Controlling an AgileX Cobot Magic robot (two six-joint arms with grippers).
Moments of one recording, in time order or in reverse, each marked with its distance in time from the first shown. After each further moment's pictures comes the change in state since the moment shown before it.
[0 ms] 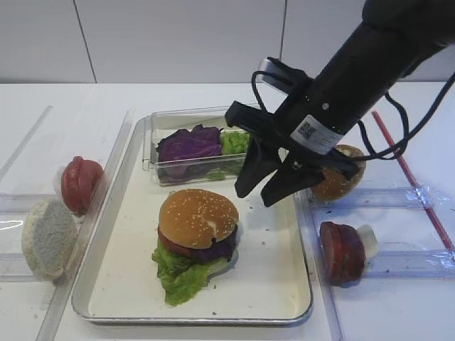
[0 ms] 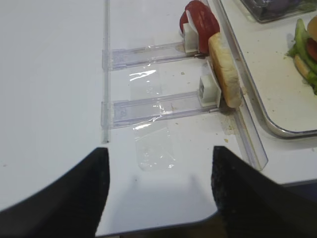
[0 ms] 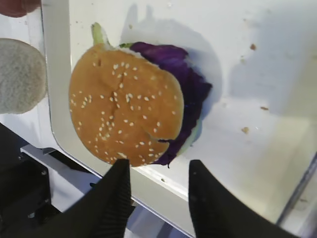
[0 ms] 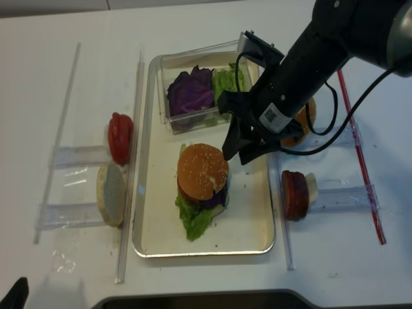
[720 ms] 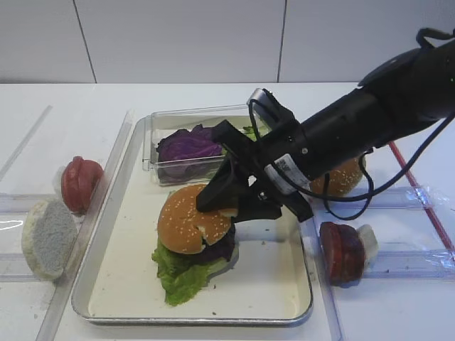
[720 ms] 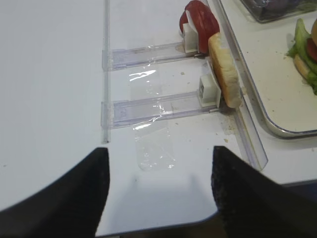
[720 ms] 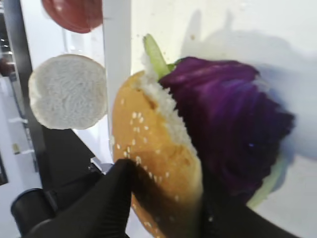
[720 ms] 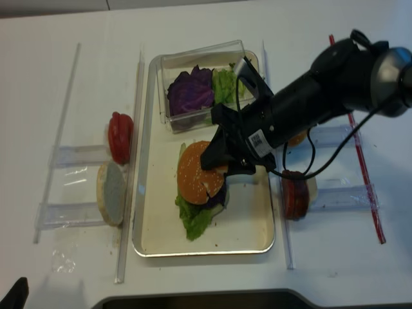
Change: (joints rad) left arm 0.000 0.000 0.000 0.000 0.000 0.000; right arm 0.000 0.073 0.207 0.518 -0.121 -0.418
